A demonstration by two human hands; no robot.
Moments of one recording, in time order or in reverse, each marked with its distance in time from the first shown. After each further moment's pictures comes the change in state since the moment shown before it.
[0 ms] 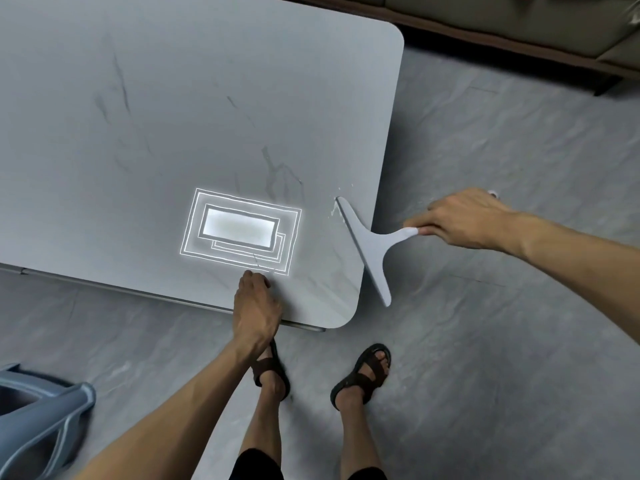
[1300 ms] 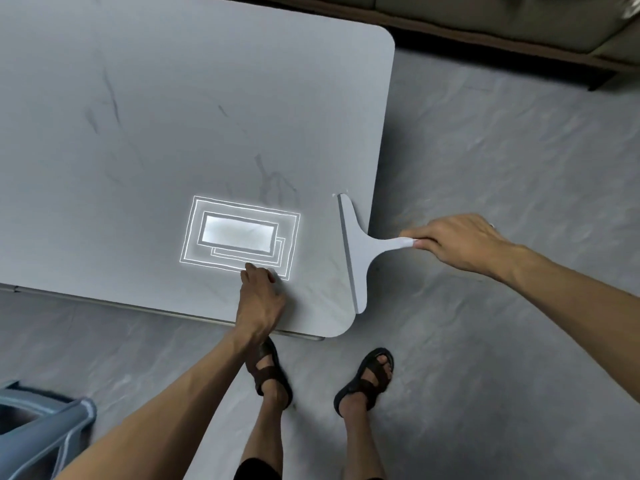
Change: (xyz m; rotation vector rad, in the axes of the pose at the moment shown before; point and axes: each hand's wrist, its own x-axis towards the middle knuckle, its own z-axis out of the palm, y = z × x) left_hand 0.026 0.020 -0.006 -0.071 -0.111 0.028; right_hand -0.010 -0.012 0.033 0.245 0.059 0.172
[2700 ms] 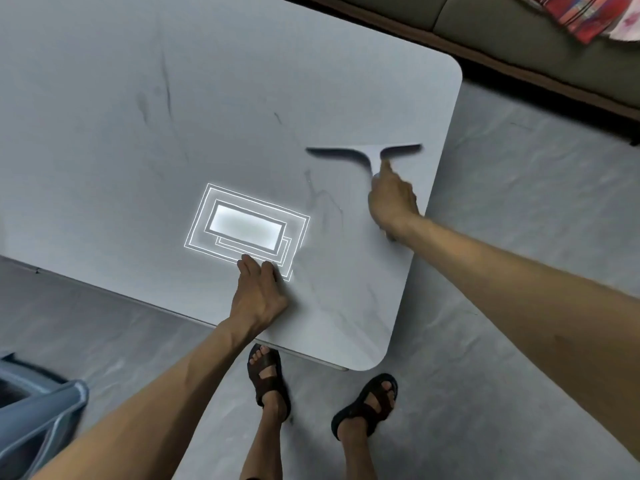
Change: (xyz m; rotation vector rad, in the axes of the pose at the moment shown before) left_hand 0.051 -0.036 -0.054 0.222 -0.123 -0.078; right_hand 0.180 -0.141 -0.067 0.647 0.221 0.555
